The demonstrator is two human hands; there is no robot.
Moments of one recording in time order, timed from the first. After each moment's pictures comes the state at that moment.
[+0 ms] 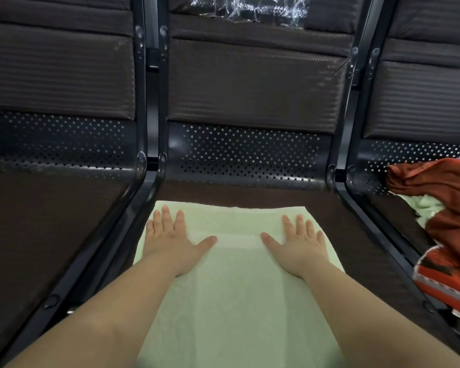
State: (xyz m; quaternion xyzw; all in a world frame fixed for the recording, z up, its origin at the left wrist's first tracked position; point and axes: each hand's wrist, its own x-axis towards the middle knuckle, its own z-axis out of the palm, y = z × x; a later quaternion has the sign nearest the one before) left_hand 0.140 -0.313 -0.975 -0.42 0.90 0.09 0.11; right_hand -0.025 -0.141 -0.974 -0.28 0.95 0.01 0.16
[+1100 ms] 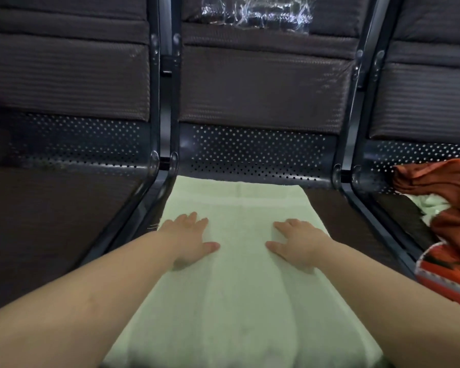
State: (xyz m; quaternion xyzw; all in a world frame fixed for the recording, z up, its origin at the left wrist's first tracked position) left_hand 0.154 -0.303 -0.938 -0.29 0.93 0.07 0.22; right_hand -0.015 -0.133 -0.942 -0.41 0.89 0.06 0.18
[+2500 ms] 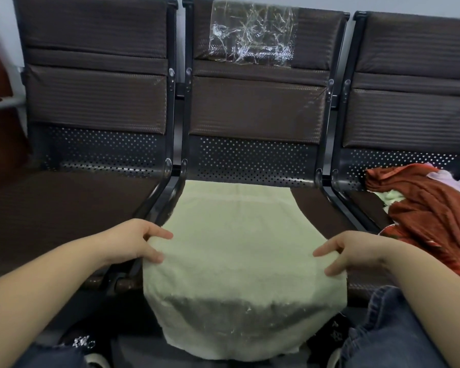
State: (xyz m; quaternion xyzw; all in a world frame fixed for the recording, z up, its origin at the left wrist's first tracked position) left_hand 0.309 -0.286 -0.887 -0.35 0.83 0.43 0.05; right_hand 0.021 0.009 -0.862 -0.30 0.87 -0.13 0.38
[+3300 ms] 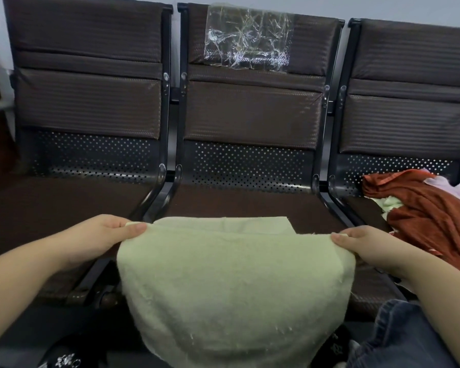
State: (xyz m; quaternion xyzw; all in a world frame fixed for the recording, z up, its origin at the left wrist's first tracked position) left_hand 0.323 -0.300 -0.872 -0.27 0.79 0.55 -0.05; right_hand 0.020 0.017 -0.851 -0.27 0.89 -0.26 0.26
